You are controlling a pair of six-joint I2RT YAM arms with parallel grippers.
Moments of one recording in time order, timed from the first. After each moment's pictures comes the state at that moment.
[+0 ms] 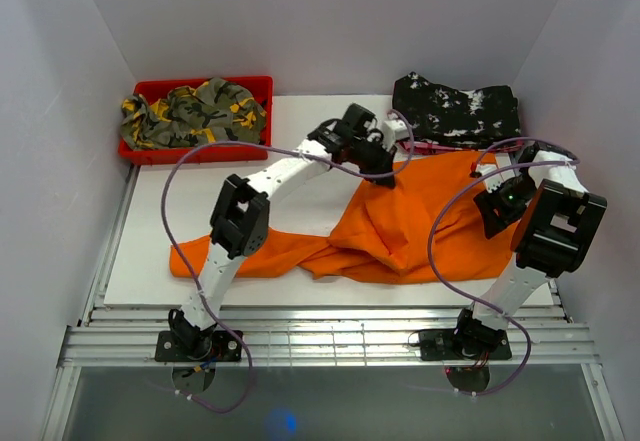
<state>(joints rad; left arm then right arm) -0.78 2.38 2.14 -0.50 0.67 0.04 -0.39 1.83 1.32 -1.12 -0.25 -1.05</state>
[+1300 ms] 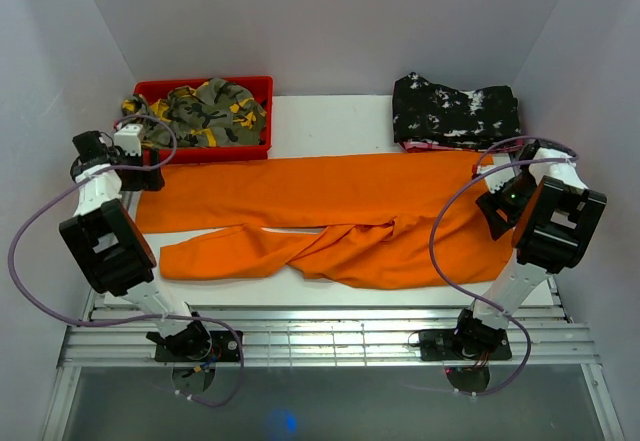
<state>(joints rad) 0.51 1.76 1.30 -0.40 0.36 0.44 -0.39 1.87 1.33 -1.10 -0.13 -1.06</state>
